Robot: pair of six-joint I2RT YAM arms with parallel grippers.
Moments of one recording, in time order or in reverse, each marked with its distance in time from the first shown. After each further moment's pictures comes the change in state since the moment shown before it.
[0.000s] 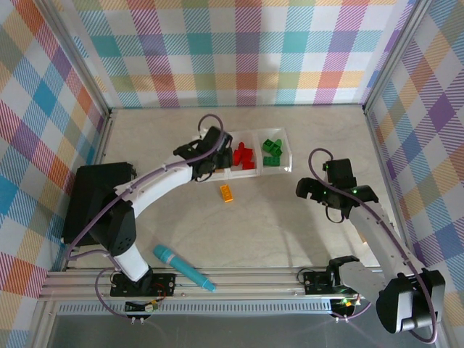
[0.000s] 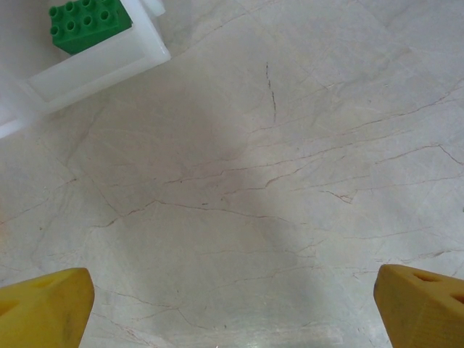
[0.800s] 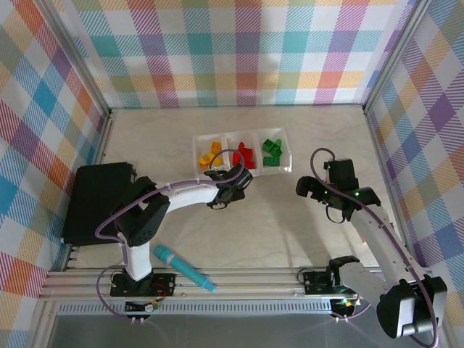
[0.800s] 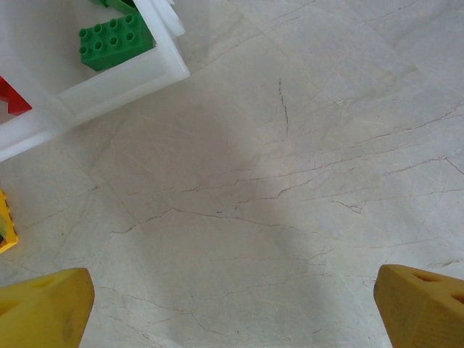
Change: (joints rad) left arm -0.154 0.208 -0.131 0.029 -0.038 -0.377; right arm 0.000 -0.040 0.000 0.011 -0.011 0.007
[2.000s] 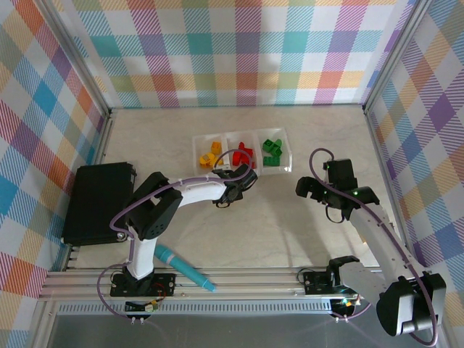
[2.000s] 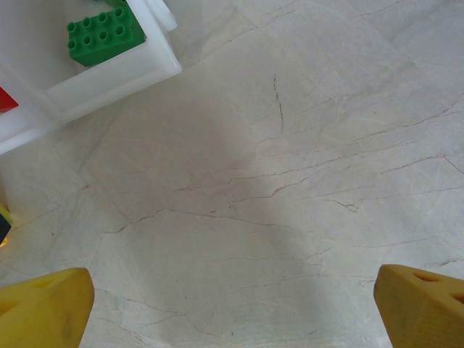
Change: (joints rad) left arm 0.000 0.106 0.070 -0.022 -0.066 0.032; right arm 0.000 0.016 -0.006 0.006 0.008 -0.004
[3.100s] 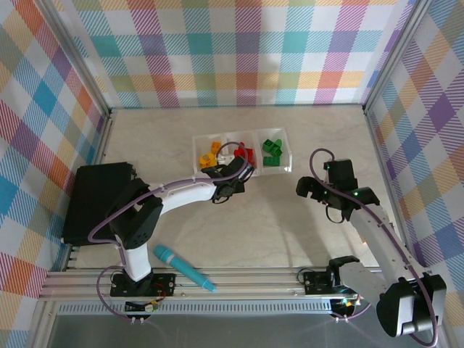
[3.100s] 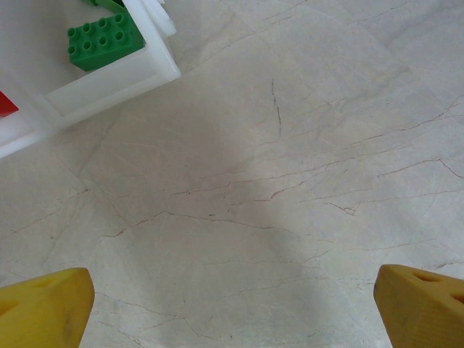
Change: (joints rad) left arm 0.002 -0.171 -0.041 0.120 0.042 0.171; right arm 0.000 -0.007 -0.004 0.006 0.008 0.001
